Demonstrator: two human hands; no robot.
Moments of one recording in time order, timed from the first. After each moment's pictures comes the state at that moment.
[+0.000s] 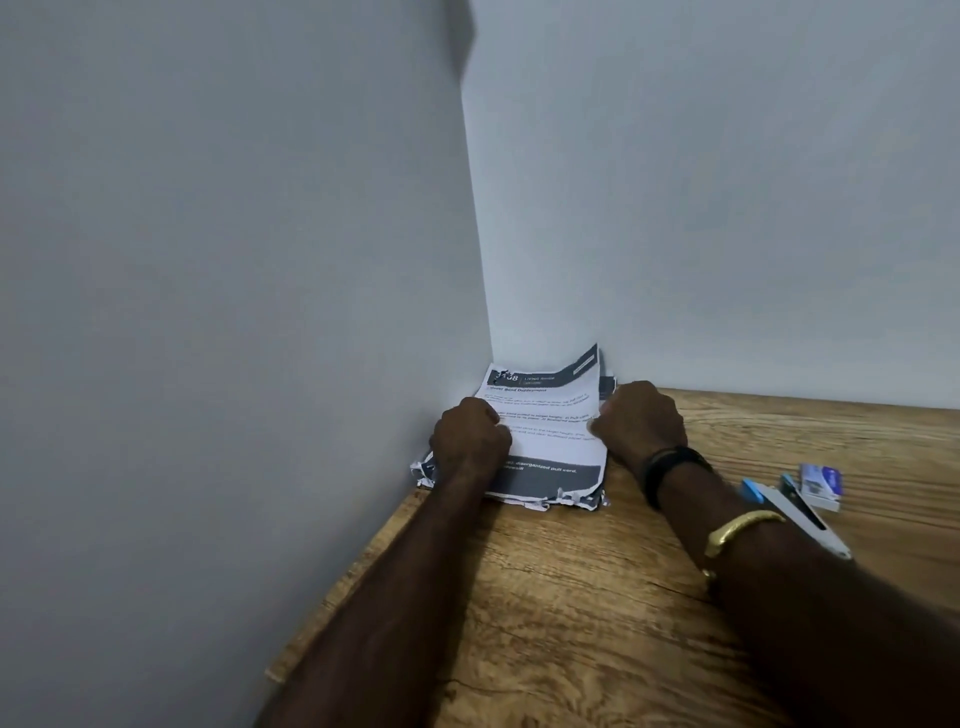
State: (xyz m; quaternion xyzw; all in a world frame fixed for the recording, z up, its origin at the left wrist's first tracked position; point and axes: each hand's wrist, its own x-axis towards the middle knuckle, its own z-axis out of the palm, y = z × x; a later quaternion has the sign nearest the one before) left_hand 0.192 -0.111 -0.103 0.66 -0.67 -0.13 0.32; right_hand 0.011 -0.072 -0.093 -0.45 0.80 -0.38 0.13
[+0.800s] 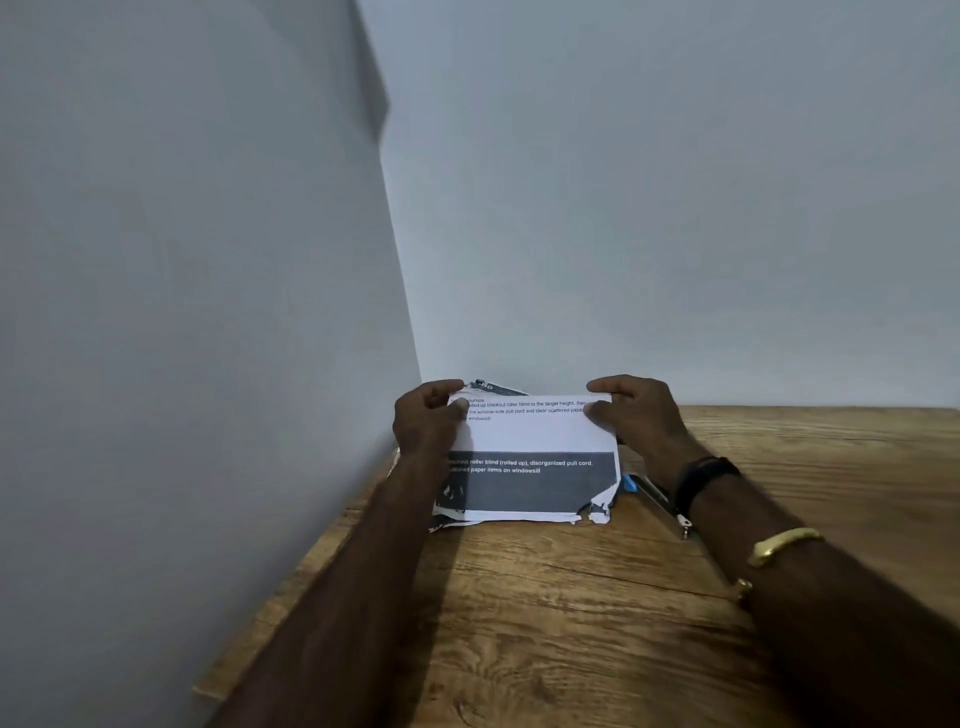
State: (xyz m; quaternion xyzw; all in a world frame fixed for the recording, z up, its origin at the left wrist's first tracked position) left_hand 0.150 -0.090 -0.071 0.47 -0.53 -0.42 0.56; right_hand -0.074 0.009 -0.073 -0.44 0.62 -0.61 0.22
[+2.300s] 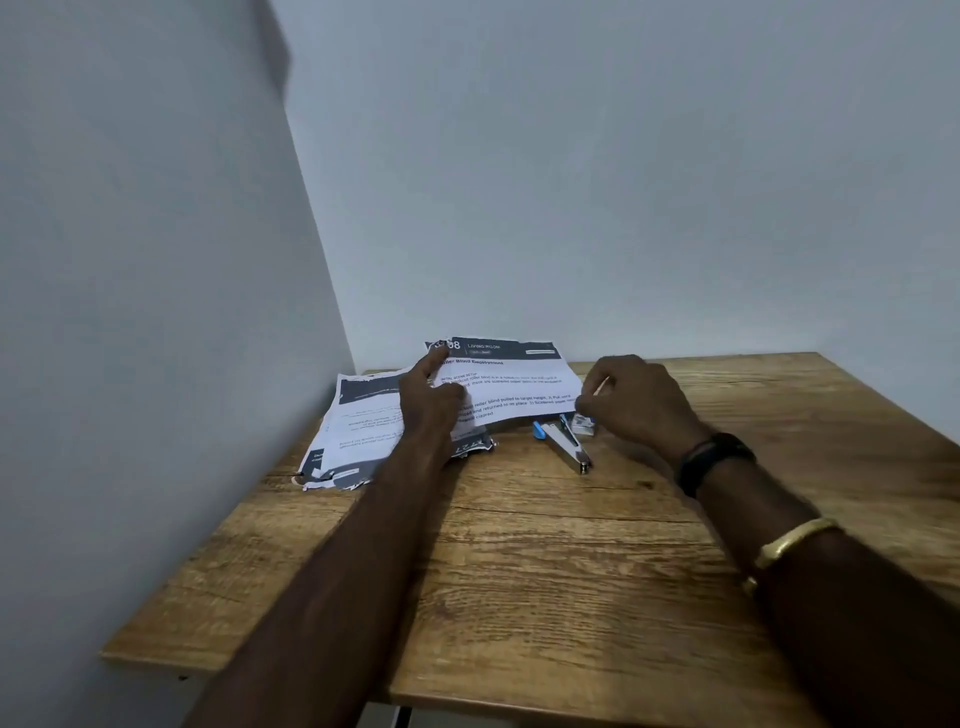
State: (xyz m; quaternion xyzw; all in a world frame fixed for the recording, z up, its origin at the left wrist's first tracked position) left_hand 0.068 -0.031 -0.088 0.42 -0.53 -0.49 0.55; right_hand -0.125 0.098 -0.079 -0.51 0.77 -0.37 0.03
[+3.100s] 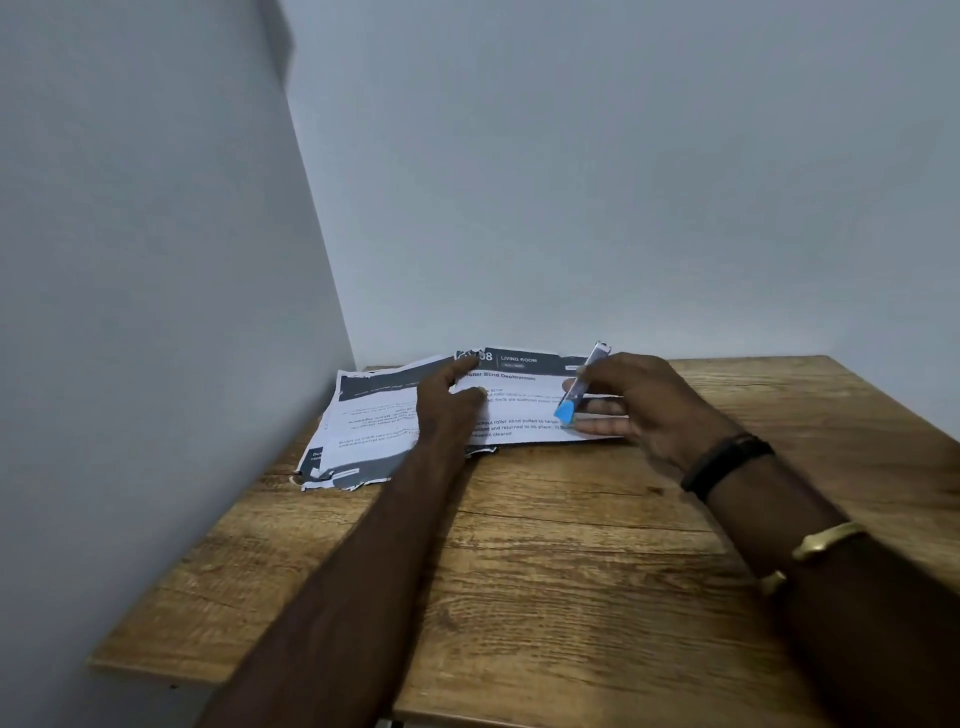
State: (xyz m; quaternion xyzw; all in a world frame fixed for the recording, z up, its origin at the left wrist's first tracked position) left_hand 0.056 -0.042 -0.111 0.40 -0.57 -0.48 0.54; right_hand -0.121 0.097 -0.072 -0.35 0.54 -0.63 0.43
